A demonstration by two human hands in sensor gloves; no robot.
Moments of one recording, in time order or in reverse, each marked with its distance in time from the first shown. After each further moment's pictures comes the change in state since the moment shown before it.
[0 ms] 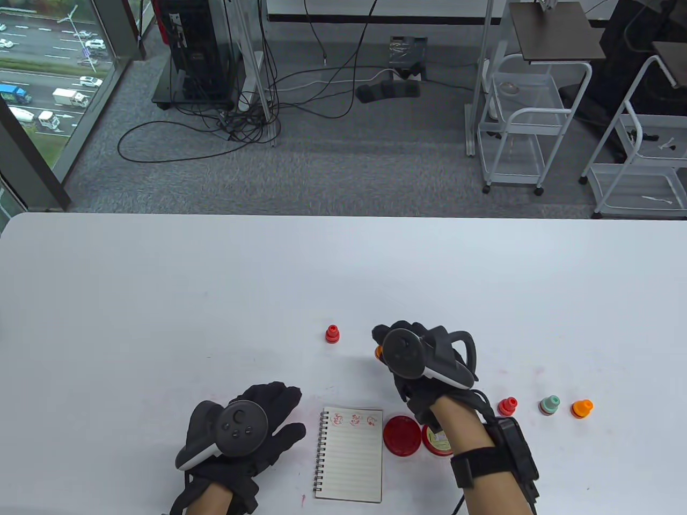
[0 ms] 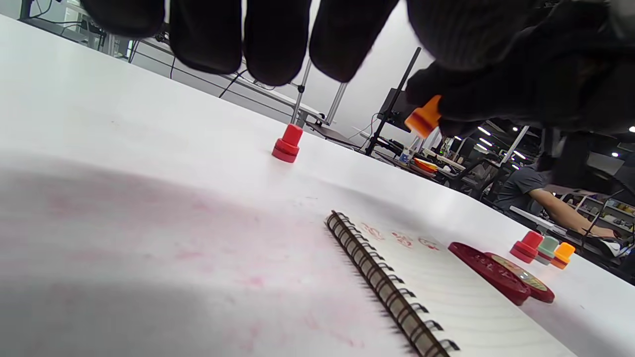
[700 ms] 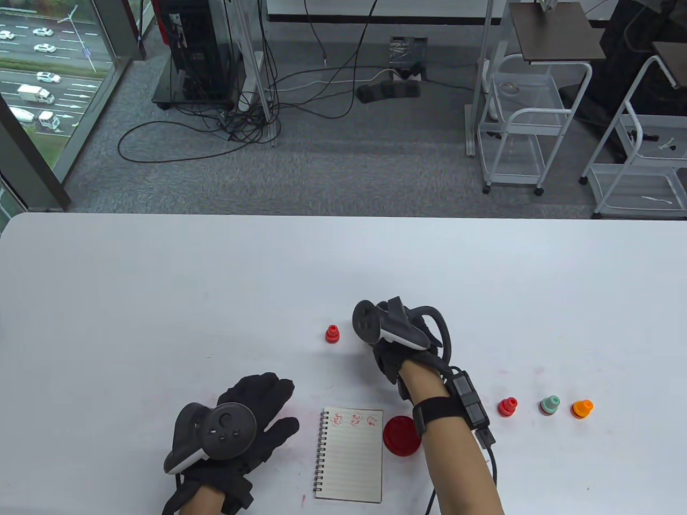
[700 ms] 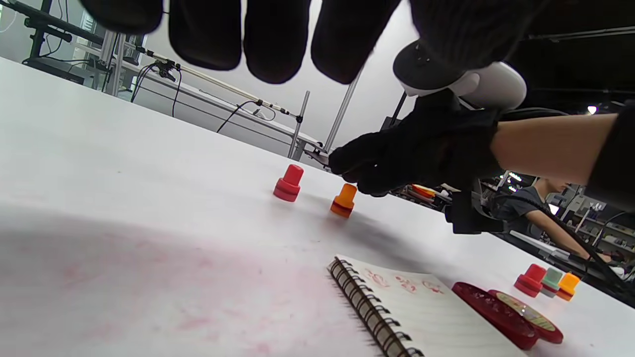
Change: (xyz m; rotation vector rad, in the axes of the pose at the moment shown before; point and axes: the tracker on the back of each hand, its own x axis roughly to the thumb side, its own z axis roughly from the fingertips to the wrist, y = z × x) left_hand -0.003 0.019 0.008 0.080 -0.001 -0.014; right_hand -0.008 0.067 -0.089 0.270 0.138 0.185
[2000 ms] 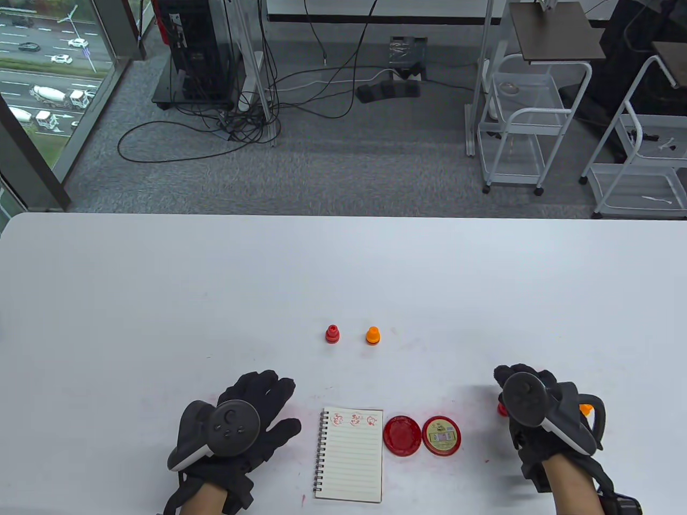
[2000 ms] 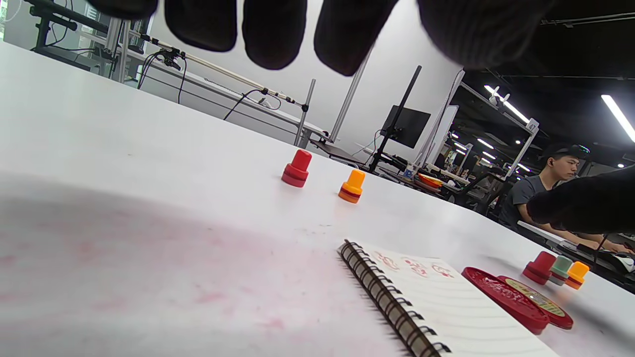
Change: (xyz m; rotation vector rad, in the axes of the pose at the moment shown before) left_hand 0.000 -0.003 -0.003 -0.023 0.018 0.006; right_hand -0.147 0.003 0.190 -0.196 0.221 -0.087
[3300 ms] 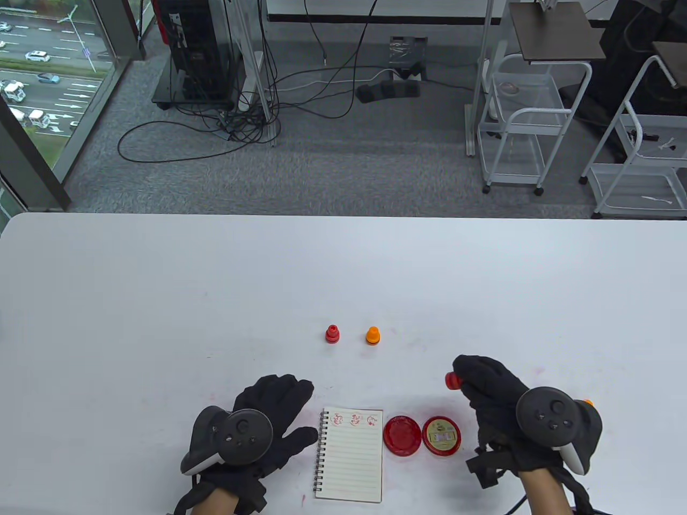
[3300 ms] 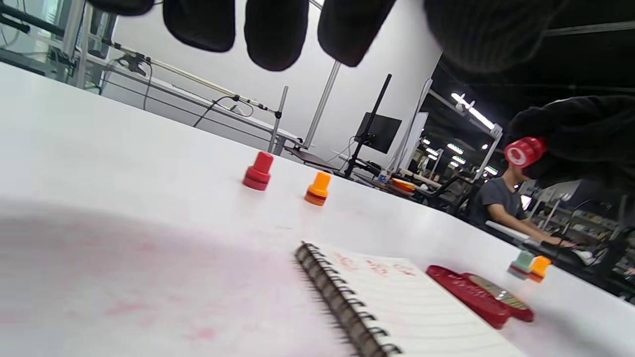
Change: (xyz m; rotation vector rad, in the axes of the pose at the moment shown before) left_hand 0.013 -0.008 -0.003 0.024 -0.073 -0.042; right_hand 0.019 -0.038 0.017 -0.252 -0.092 -0.549
